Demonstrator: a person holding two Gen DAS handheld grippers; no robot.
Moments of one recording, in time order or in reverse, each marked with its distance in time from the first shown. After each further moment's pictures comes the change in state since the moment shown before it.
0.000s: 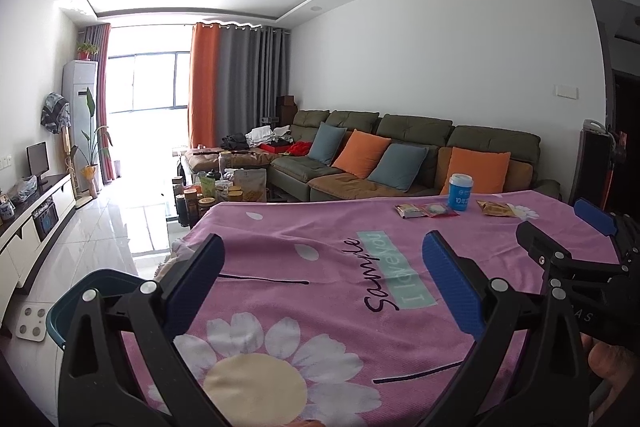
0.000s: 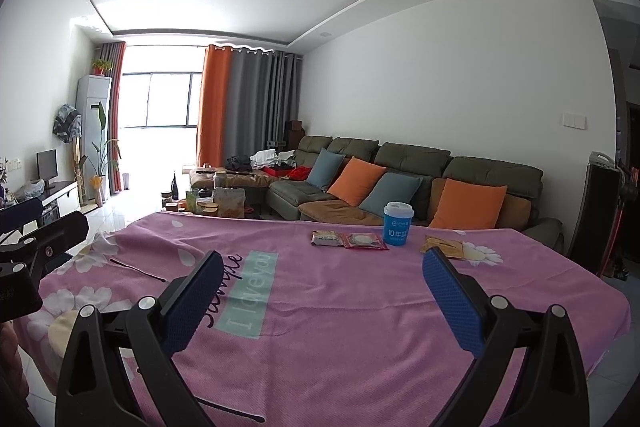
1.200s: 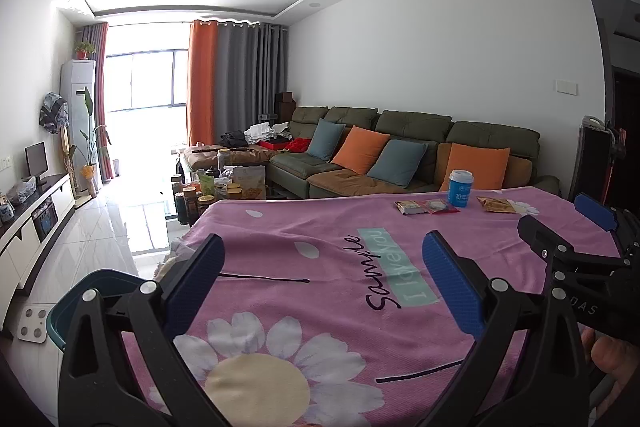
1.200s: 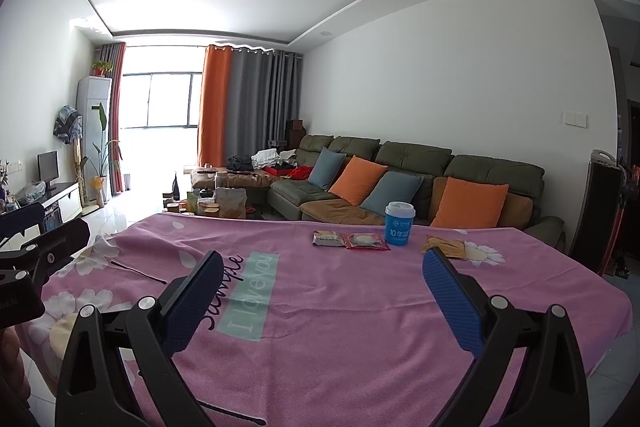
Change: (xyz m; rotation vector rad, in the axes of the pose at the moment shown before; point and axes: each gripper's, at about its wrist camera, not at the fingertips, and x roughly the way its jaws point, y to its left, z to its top) left arm 0.002 0.000 0.005 0.010 0.014 -0.003; right arm 0.000 -0.002 0.000 0.008 0.003 0.002
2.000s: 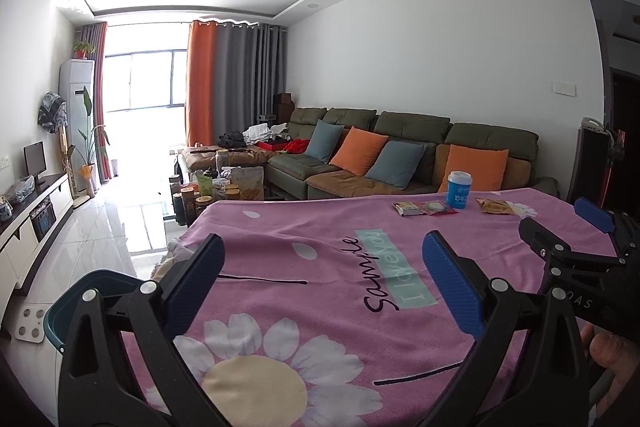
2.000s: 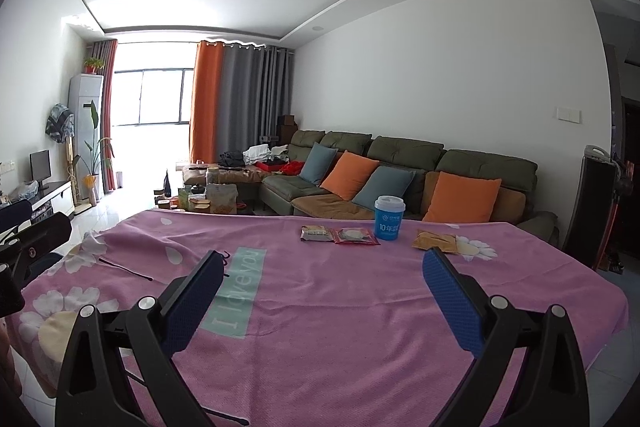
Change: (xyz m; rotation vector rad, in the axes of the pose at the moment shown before) left arm 0.002 -0.002 0.000 -0.004 -0.003 -0.004; right arm 0.002 -0.004 0.001 0.006 0.018 -0.032
